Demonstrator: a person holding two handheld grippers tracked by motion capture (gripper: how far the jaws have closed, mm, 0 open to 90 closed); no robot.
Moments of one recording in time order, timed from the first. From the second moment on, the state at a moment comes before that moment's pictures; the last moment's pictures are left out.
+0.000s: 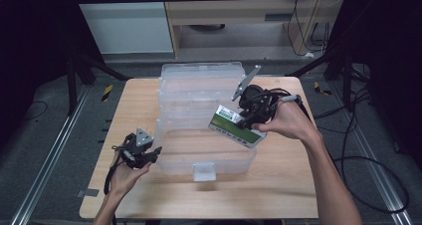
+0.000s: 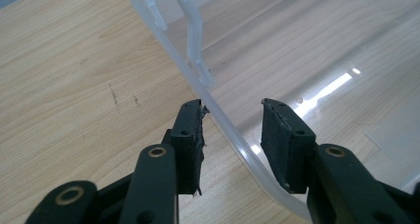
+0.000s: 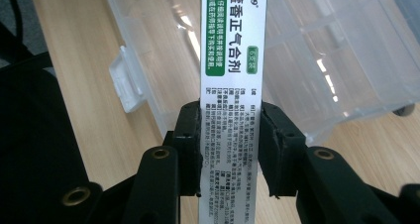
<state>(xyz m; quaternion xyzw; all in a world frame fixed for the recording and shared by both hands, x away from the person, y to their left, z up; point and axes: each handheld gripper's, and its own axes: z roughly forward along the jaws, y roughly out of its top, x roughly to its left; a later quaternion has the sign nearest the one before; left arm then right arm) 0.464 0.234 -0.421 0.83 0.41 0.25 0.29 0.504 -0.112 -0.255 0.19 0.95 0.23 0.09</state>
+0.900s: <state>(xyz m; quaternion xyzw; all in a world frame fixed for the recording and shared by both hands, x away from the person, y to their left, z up) 0.465 0.234 -0.421 0.83 0.40 0.25 0.29 0.518 -0.083 -0.277 0.08 0.98 0.19 0.06</state>
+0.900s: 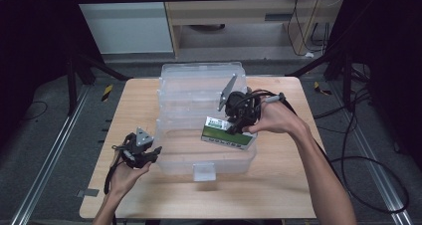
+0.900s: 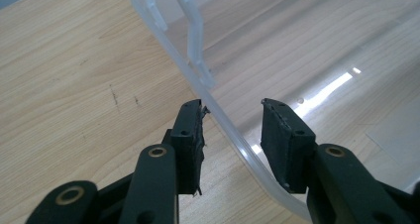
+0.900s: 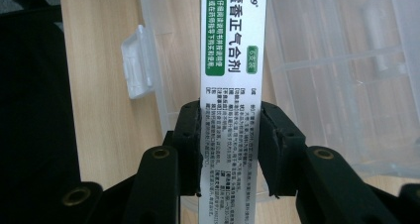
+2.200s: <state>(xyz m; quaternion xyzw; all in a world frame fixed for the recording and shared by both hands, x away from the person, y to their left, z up) 0.465 0.234 -0.421 0.83 0.40 0.25 0.29 0.519 -0.072 -0.324 0.02 0.99 0.11 0.04</state>
